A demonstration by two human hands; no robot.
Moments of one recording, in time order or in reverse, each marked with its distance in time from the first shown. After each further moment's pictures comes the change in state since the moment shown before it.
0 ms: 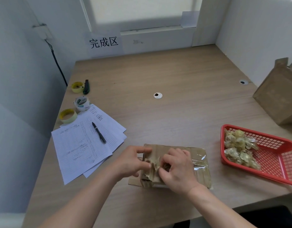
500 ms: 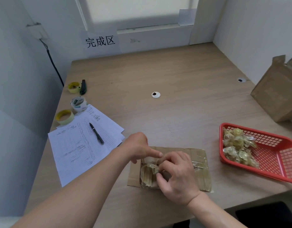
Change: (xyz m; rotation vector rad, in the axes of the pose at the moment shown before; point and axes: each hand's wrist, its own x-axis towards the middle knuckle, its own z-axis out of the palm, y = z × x) left_hand 0.041 0.050 -0.003 0.570 0.041 -0.124; right_hand -0.017 -0.004 -0.003 0.010 0.166 -0.137
